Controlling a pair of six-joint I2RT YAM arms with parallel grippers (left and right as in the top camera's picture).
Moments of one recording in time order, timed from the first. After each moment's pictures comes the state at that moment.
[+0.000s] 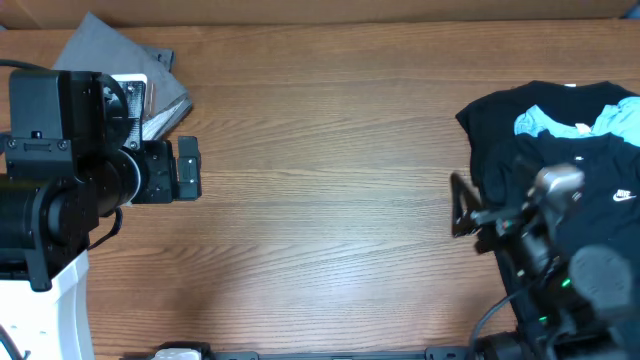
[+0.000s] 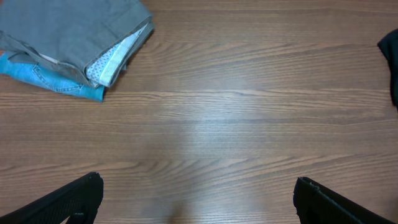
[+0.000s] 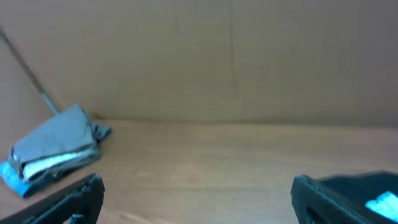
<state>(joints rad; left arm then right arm) -0.05 1.37 2.07 -1.67 0.05 -0.08 0.18 0.45 0.69 -0.36 -0.15 0.15</state>
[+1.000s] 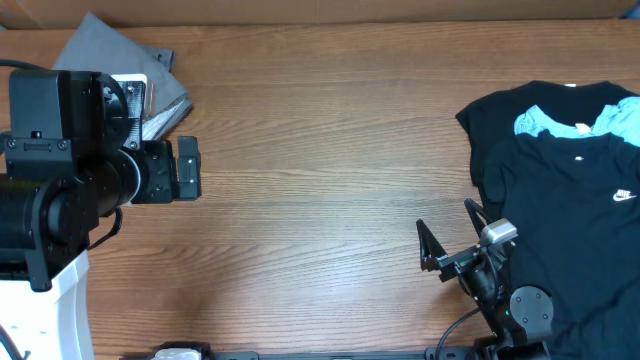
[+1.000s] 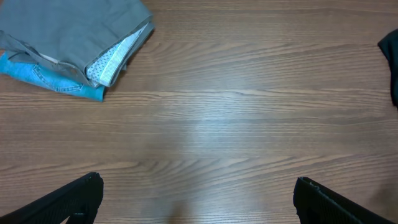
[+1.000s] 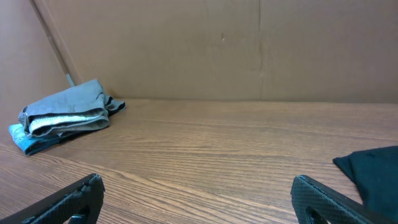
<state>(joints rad) -0.05 1.37 2.07 -1.68 0.05 -0.08 0.18 0.01 0.02 -0.01 -0.25 0.15</state>
